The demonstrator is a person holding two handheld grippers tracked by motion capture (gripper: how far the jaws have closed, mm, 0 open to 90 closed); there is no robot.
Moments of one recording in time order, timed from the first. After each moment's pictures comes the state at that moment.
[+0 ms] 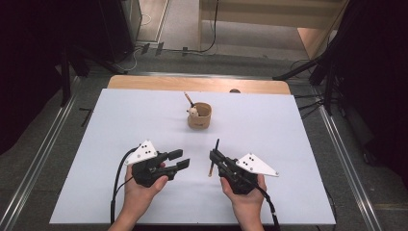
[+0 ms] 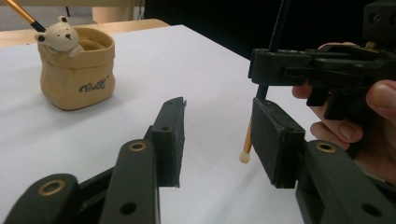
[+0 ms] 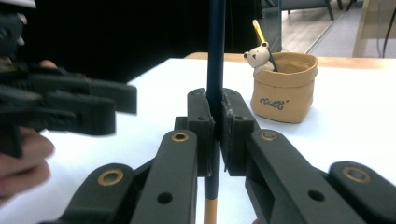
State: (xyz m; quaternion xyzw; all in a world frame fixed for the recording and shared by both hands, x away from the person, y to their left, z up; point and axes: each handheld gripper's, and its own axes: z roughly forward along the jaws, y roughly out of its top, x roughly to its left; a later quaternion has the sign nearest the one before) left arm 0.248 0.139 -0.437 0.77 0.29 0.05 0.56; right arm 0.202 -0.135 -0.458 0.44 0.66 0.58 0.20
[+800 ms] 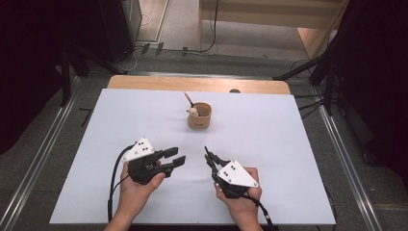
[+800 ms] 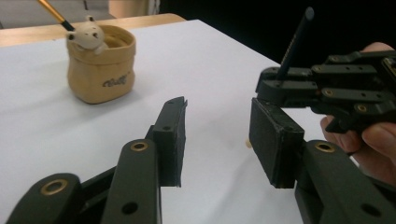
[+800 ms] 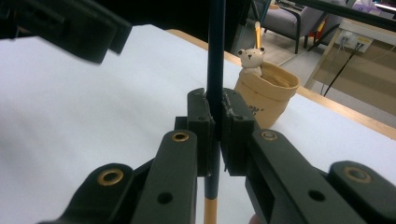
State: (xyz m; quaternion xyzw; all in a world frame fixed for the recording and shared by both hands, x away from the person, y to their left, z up) left arm 0.250 0.145 -0.429 0.78 0.32 0.07 0.54; right arm 0.196 -0.111 -0.463 0.35 0.73 0.48 0.34
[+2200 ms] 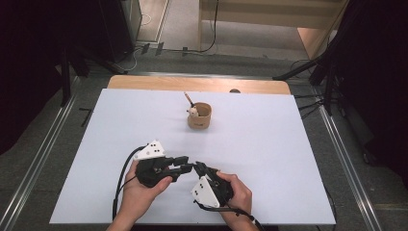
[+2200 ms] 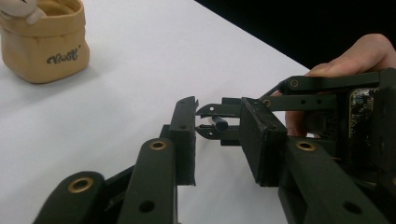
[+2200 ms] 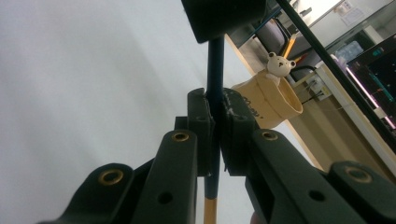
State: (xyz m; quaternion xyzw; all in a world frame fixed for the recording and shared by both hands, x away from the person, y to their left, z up) left arm 0.245 0.123 -0.427 0.81 0.29 0.00 0.50; right arm 0.183 -0.069 -0.482 0.19 0.80 0.32 0.46
